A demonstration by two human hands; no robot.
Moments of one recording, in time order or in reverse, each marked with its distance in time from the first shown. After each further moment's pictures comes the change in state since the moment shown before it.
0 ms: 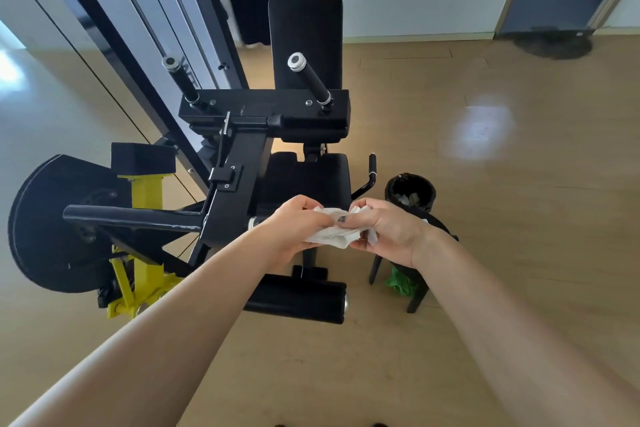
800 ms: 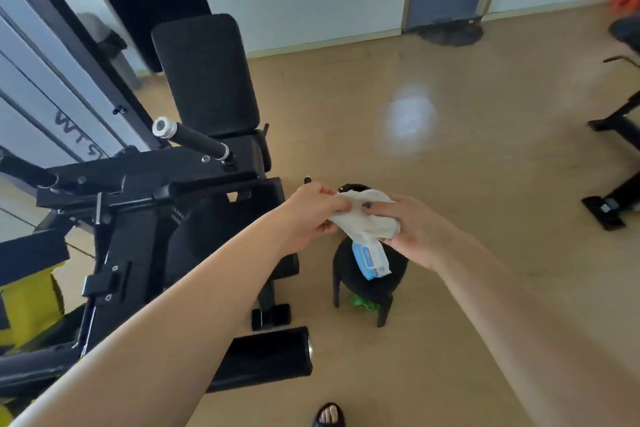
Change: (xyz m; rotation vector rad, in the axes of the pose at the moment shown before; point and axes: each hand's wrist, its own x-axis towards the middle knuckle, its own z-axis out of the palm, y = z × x) left_hand 0.134 0.119 0.120 0.137 -0.315 0.106; right_hand -0.007 -0.061 -0.151 0.245 0.346 -0.206
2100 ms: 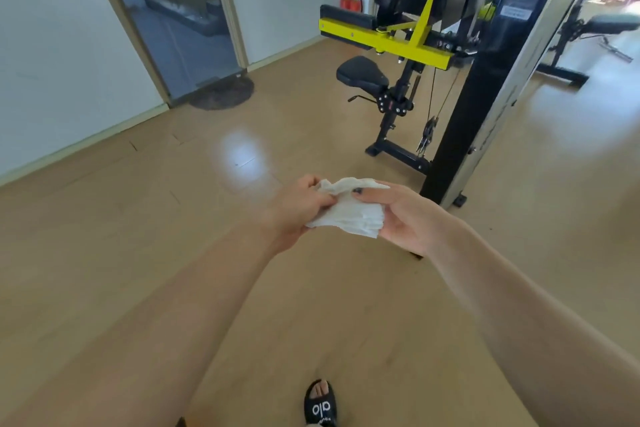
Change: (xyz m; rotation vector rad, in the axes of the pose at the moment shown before) left_hand 0.523 0.444 0.595 0.277 -0.493 0.212; right_hand 0.106 -0.403 -0.720 0.253 0.416 -0.255
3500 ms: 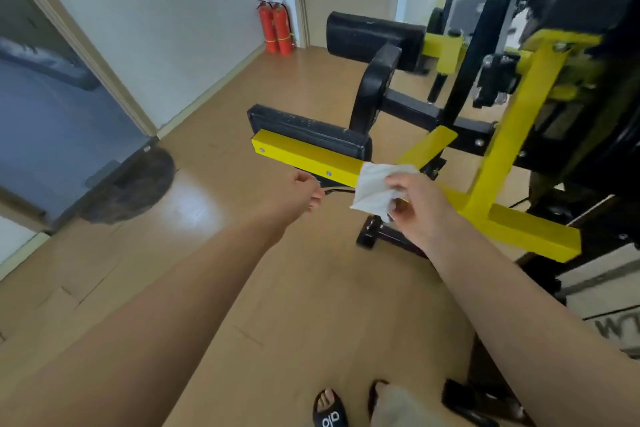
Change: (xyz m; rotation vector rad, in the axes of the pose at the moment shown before) left_hand 0.929 0.361 -0.121 0.186 -0.081 0.010; right_hand 0.764 -0.464 -0.284 0.438 0.808 -0.157
